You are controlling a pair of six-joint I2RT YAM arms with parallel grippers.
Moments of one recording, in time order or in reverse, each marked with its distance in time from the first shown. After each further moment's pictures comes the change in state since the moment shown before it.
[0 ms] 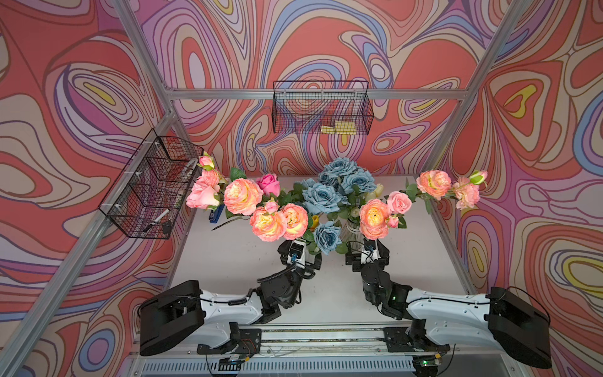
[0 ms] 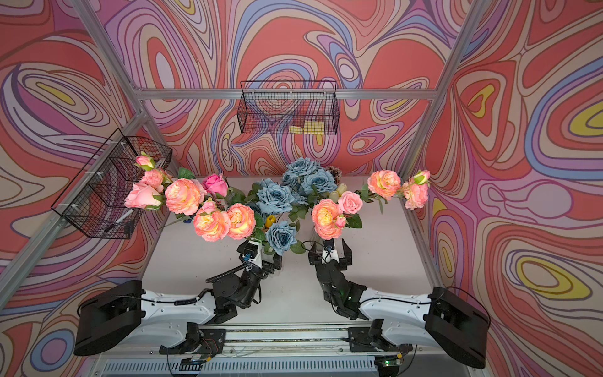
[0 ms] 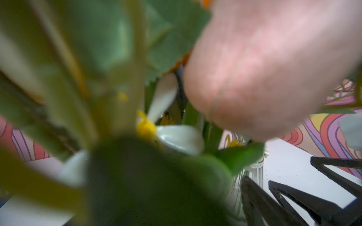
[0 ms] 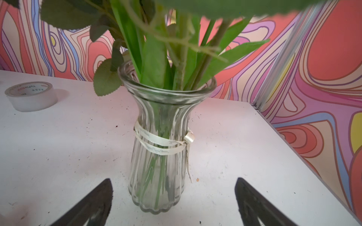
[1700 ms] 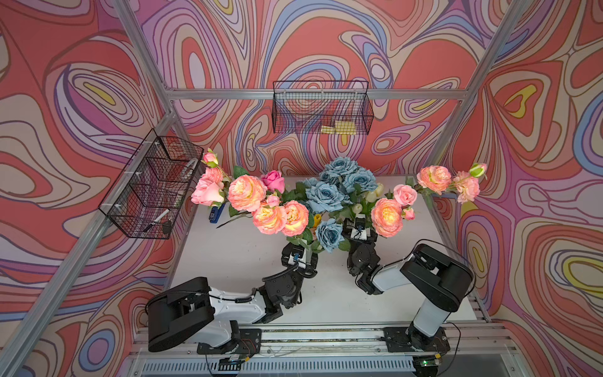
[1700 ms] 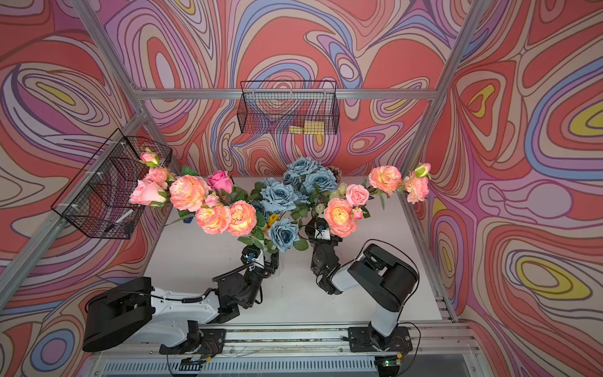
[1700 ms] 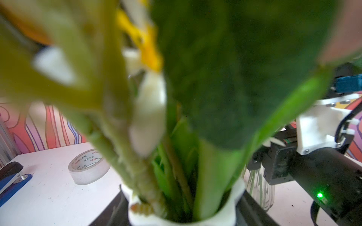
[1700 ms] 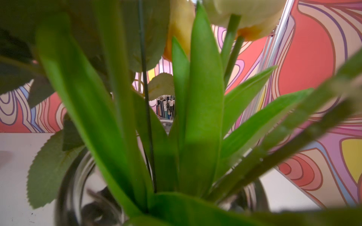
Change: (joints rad) left arm 0.012 0.056 0.000 0.006 -0.037 -0.013; right arm -0.217 0.592 0.186 0.860 -0.053 -0.340
